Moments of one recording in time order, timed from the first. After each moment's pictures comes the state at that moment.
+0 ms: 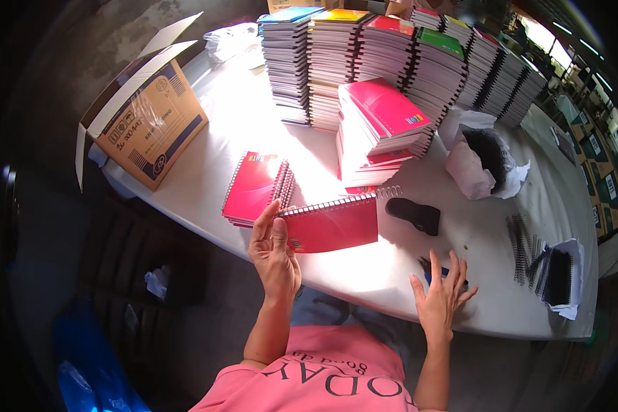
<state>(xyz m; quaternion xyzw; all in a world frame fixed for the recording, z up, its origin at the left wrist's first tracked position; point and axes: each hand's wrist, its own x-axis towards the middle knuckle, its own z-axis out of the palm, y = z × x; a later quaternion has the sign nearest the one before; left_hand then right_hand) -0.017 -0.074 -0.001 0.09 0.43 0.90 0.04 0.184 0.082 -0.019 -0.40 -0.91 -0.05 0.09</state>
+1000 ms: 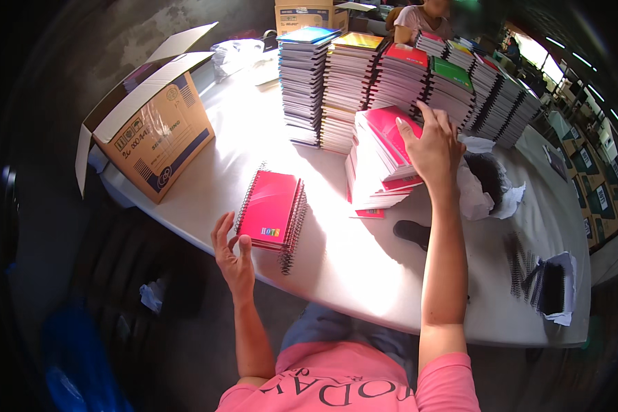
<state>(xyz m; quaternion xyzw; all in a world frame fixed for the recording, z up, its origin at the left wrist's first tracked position) -0.094 -0.155 -0.023 0.17 0.71 0.65 -0.19 -0.046 0.172 0.112 -0.27 -0.89 0.07 0.37</state>
